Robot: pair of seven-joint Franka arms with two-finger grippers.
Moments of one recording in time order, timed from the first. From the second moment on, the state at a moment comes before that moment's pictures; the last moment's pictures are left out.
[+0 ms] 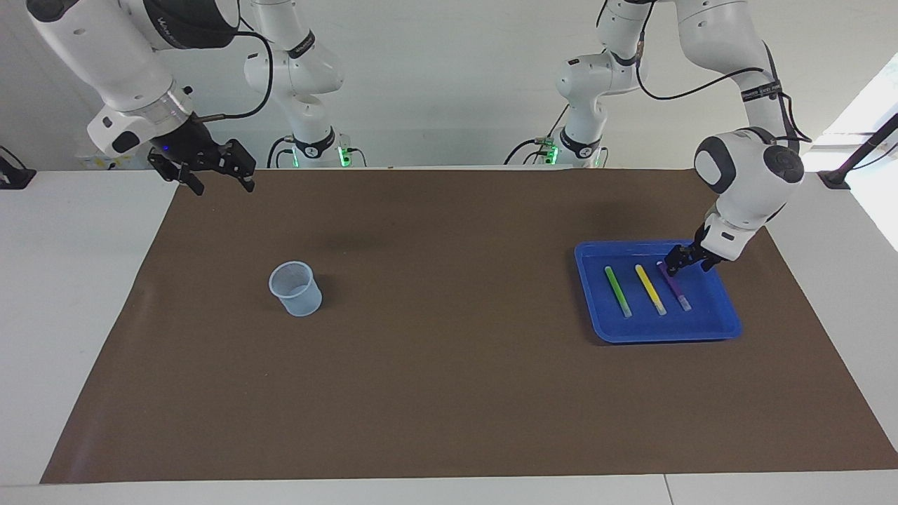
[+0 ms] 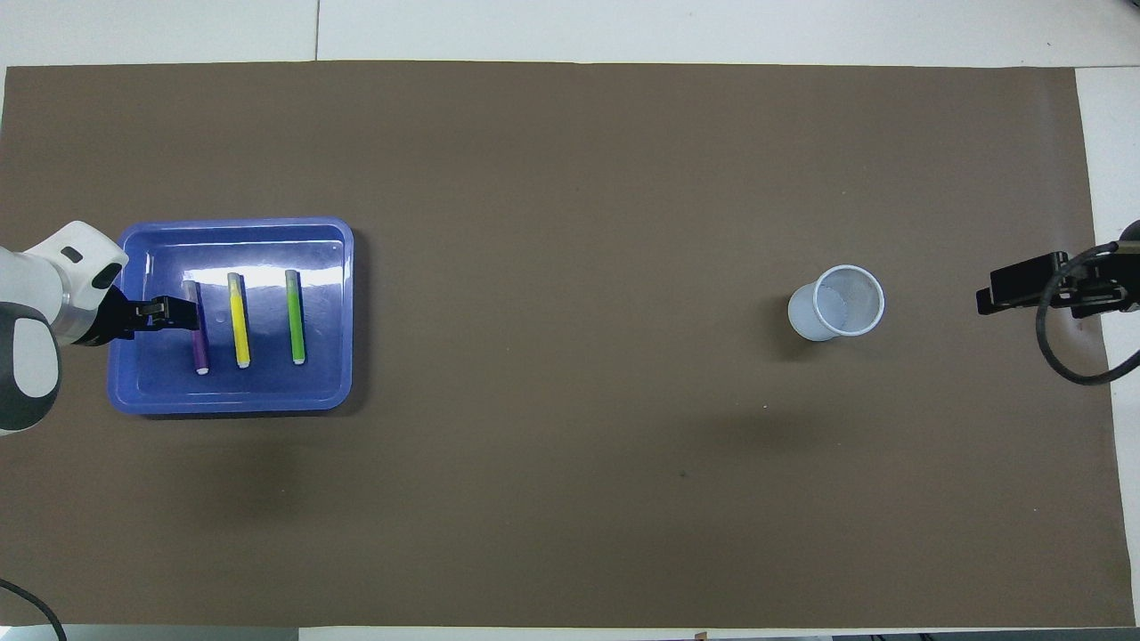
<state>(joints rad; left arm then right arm) 0.10 0.12 0.03 -2.16 -0.01 2.27 0.06 0.02 -0.05 -0.09 -1.68 0.10 1.54 -0.02</state>
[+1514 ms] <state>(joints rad) 0.09 0.23 0.02 -2.12 -0.01 2.36 0.03 0.06 -0.10 -0.07 -1.77 0.42 1.54 -0.06</state>
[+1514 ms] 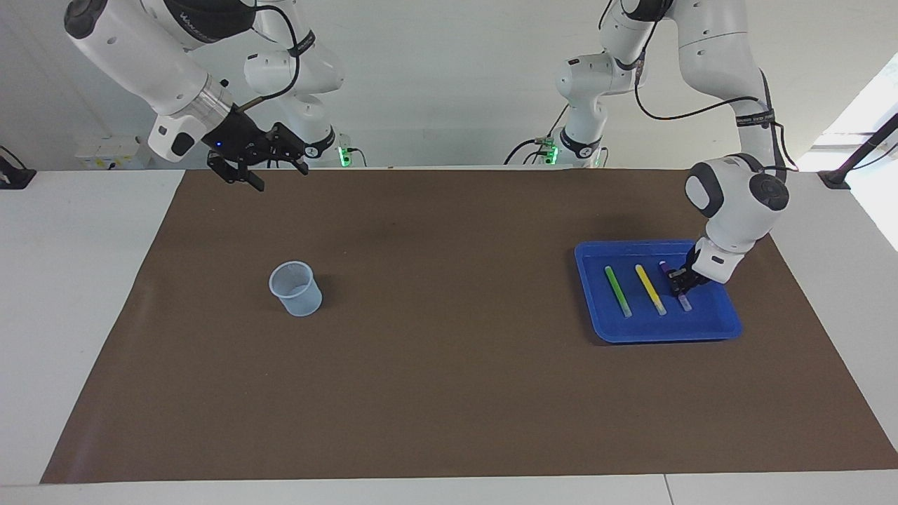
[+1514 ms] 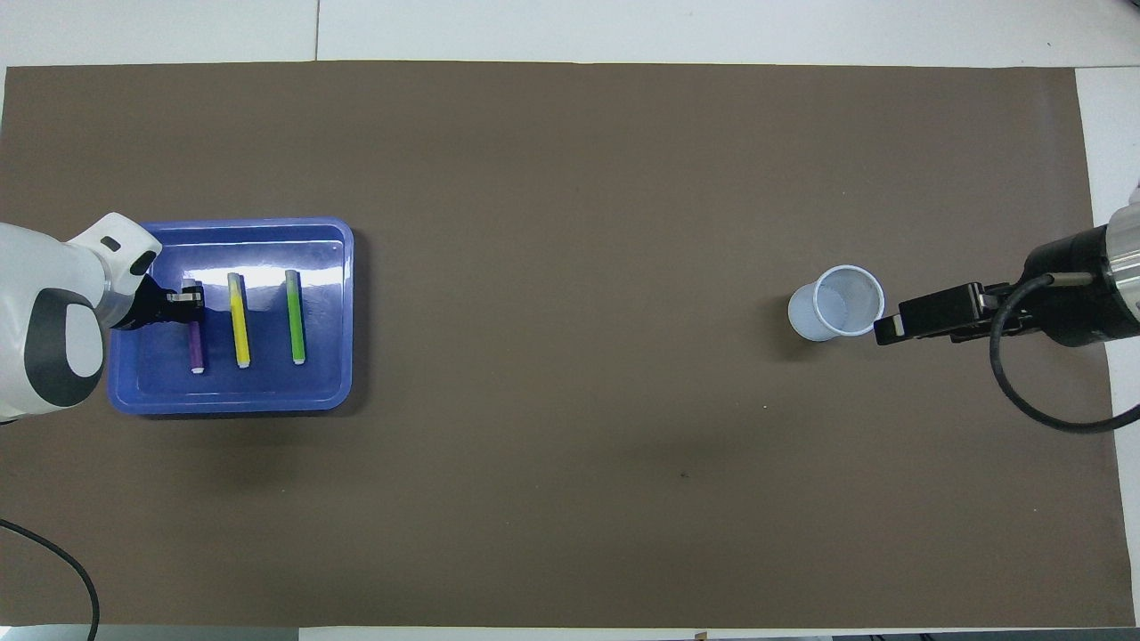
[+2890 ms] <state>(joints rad) -0.20 0.13 0.00 -1.64 -0.36 1.69 -1.06 0.19 -0.22 -0.06 -2.11 0.96 1.91 0.17</state>
